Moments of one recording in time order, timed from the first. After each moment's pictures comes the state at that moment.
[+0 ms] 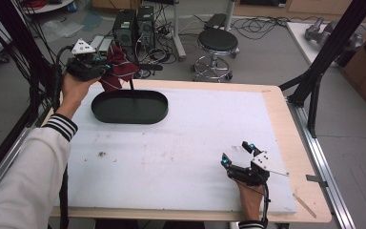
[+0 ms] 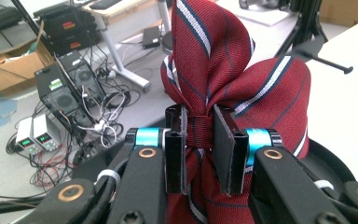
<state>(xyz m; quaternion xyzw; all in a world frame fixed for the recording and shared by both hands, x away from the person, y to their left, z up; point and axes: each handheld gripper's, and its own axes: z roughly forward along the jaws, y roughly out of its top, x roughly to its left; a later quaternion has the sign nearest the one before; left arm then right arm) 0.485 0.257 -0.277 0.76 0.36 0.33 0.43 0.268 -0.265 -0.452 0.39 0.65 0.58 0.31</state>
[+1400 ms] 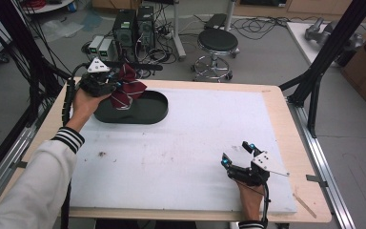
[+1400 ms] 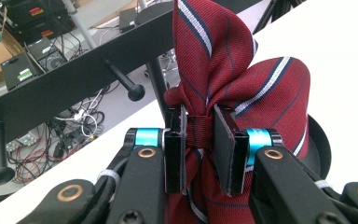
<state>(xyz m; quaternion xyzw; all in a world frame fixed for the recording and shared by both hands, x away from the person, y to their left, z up) 0.473 0.234 -0.315 0.79 0.33 0.30 0.42 0.268 -0.266 -0.452 0.38 0.65 0.58 0.31</state>
